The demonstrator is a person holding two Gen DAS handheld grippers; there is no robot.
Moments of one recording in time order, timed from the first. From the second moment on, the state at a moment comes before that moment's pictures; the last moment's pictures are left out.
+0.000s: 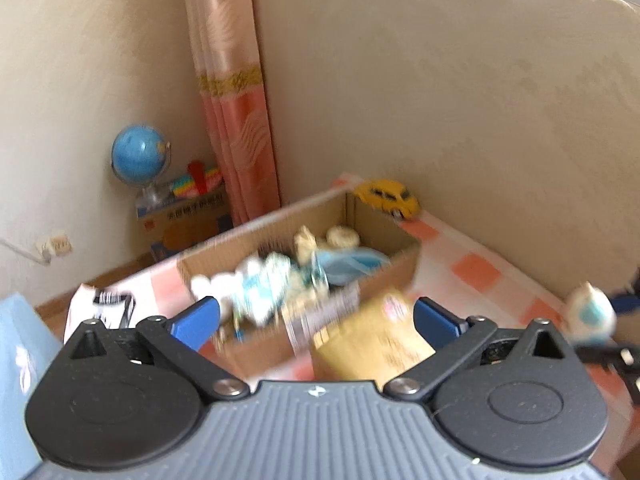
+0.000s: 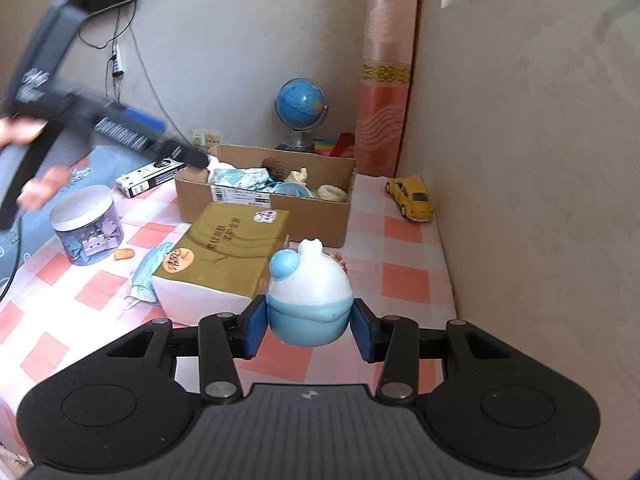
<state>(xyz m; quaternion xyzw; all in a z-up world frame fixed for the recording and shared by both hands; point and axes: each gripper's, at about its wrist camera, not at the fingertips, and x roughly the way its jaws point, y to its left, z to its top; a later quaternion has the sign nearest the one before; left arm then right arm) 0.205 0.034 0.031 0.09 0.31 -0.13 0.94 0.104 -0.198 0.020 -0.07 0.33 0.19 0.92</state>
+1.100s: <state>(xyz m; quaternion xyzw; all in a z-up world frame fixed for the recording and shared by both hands) 0.103 0.038 -0.008 0.00 0.31 -0.13 0.94 0.280 -0.140 0.065 -0.09 0.35 0.23 0.90</state>
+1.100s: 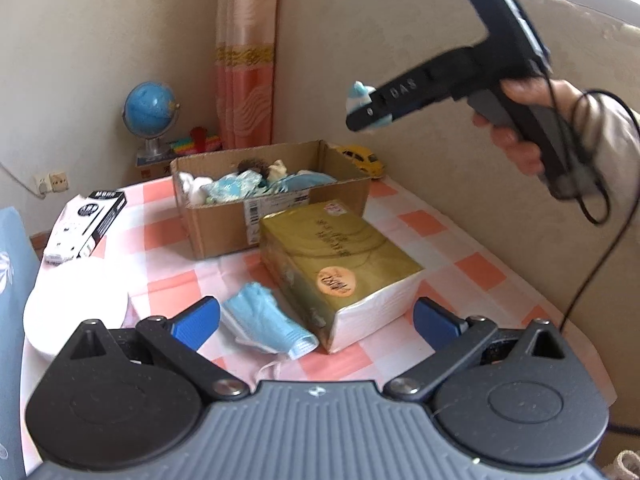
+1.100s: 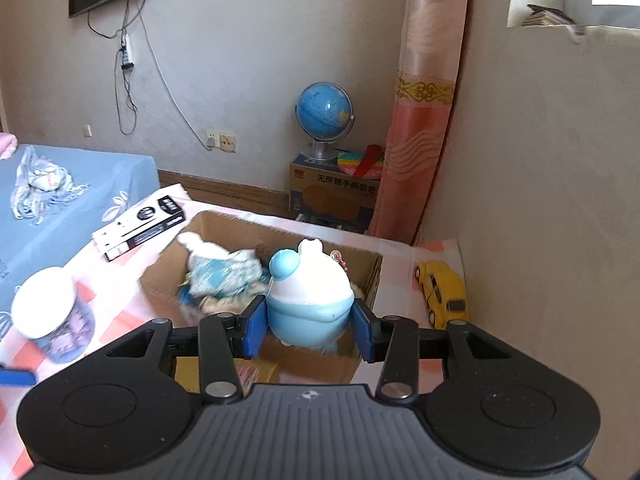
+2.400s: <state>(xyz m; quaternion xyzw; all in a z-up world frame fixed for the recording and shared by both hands) 0.089 0.053 -0.026 -0.02 0.35 -0.11 0.93 0.223 -0.123 0.065 -0.11 0.33 0.28 0.89</state>
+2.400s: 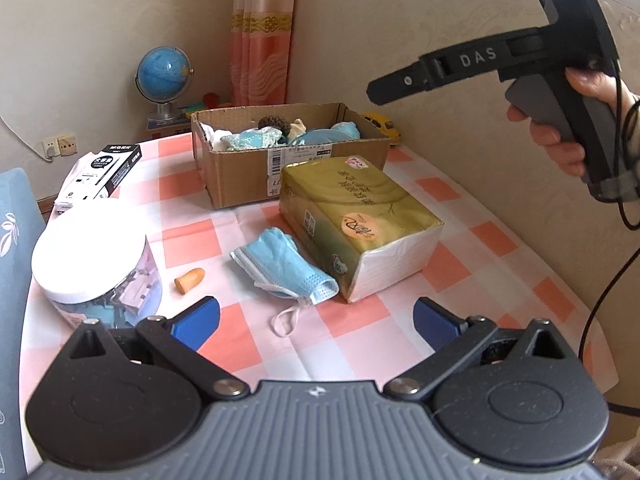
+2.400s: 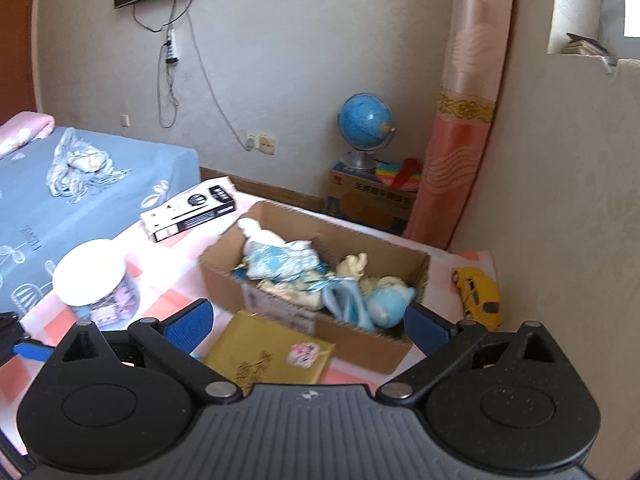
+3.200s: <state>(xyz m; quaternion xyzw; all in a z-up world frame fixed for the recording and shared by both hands) 0.075 0.094 -0.039 -0.04 0.36 -0.09 0.93 0.191 -0.036 0.049 -0.15 0.35 0.38 0.85</state>
